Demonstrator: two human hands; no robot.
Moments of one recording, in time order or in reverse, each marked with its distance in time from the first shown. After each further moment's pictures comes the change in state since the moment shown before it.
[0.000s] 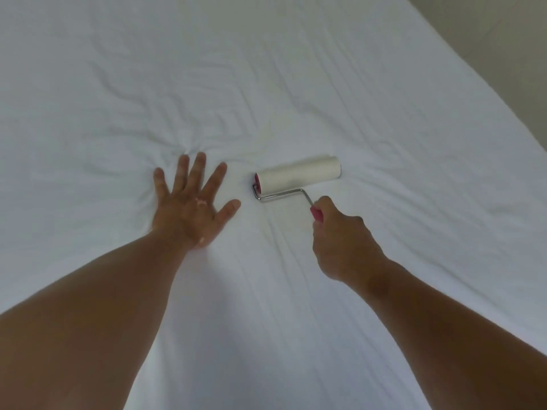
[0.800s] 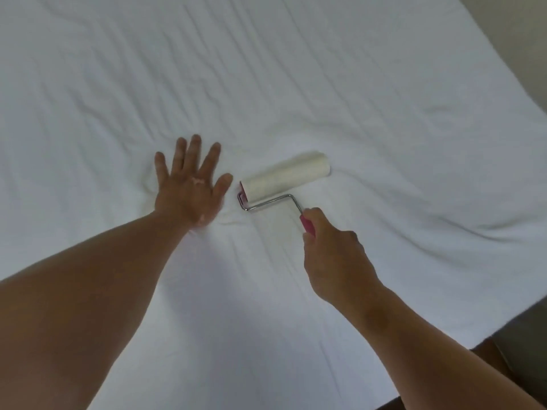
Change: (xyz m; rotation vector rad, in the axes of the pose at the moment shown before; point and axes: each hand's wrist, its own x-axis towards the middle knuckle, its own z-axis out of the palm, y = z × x) left_hand -0.136 0.099 0.012 -0.078 -0.041 0.049; right_hand -0.196 0.101 0.041 0.199 -0.006 0.040
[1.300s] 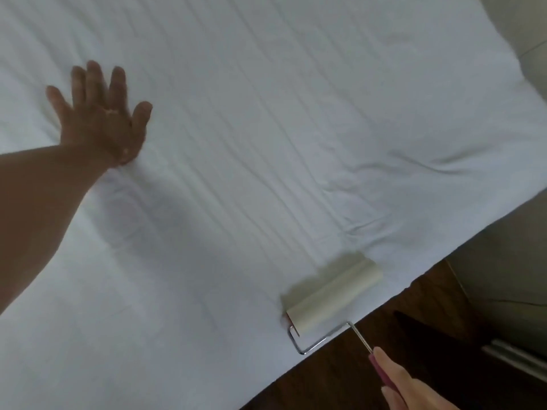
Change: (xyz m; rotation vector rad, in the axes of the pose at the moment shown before) left_hand 0.019 -0.022 -0.016 0.096 -0.041 -0.126; right_hand -0.235 0.191 0.030 -0.084 -0.479 0.162
